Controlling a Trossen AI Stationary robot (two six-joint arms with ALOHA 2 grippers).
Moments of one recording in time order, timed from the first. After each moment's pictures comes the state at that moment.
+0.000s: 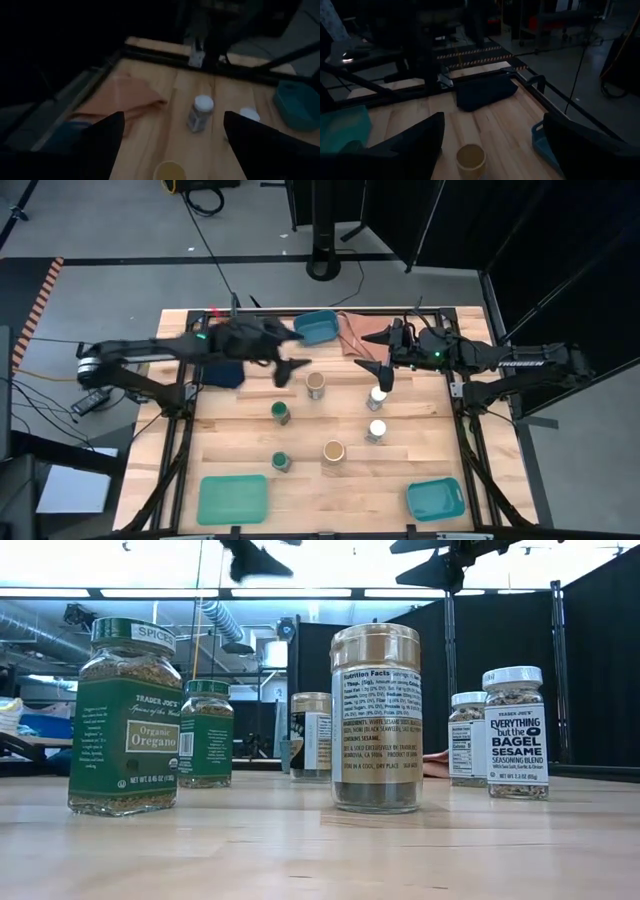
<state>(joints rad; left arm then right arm) 0.15 1.21 1.19 -0.35 -0.10 -0.08 -0.10 1.03 0.85 -0.04 0.18 0.12</state>
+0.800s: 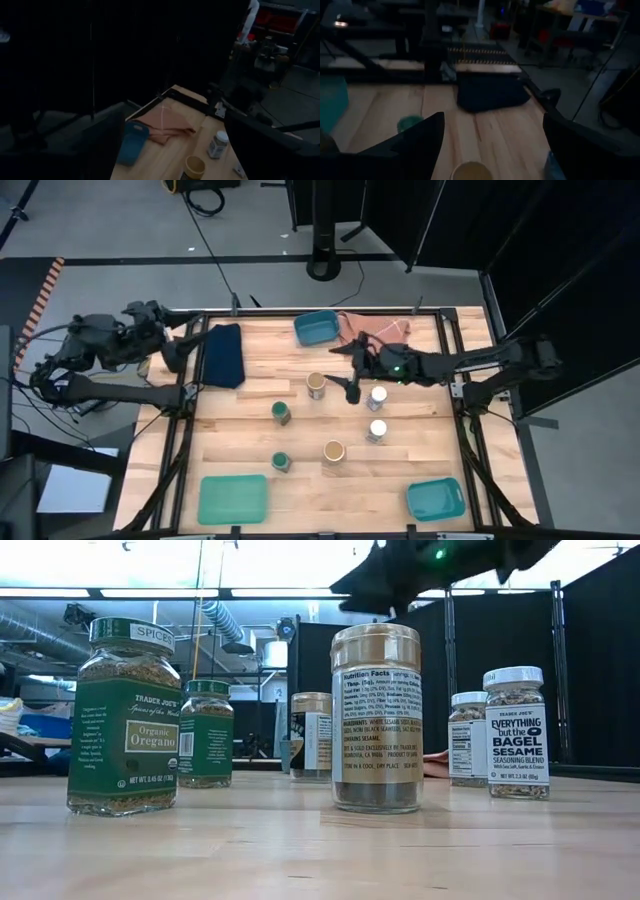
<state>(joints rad) 0.06 0.50 1.12 -0.75 -0.44 -0.28 -0.05 1.41 0.85 0.34 0.19 -0.09</state>
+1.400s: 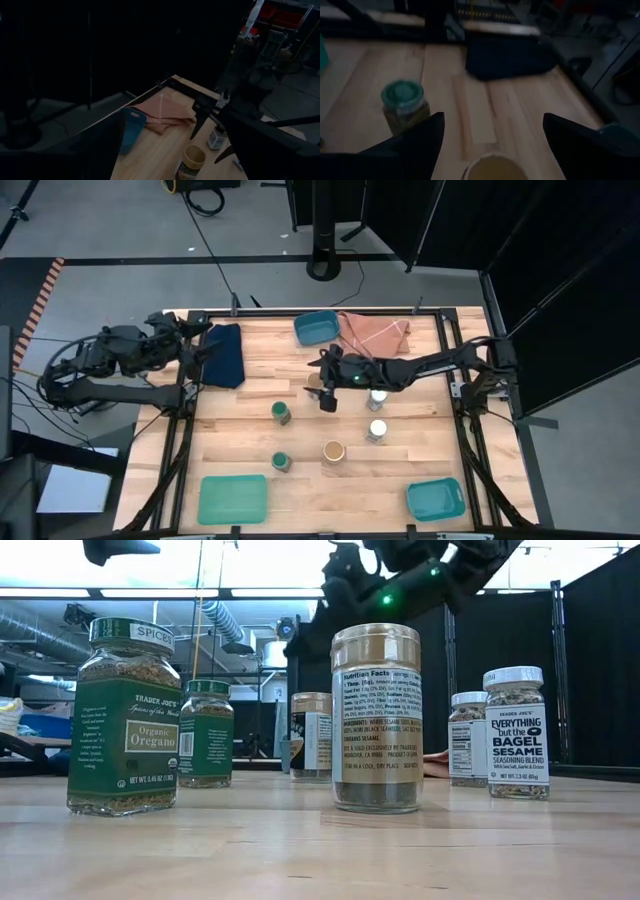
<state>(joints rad) 0.06 0.46 0.94 -0.64 -0.44 -0.32 -0.04 1.73 1.03 0.28 0.18 -0.07</state>
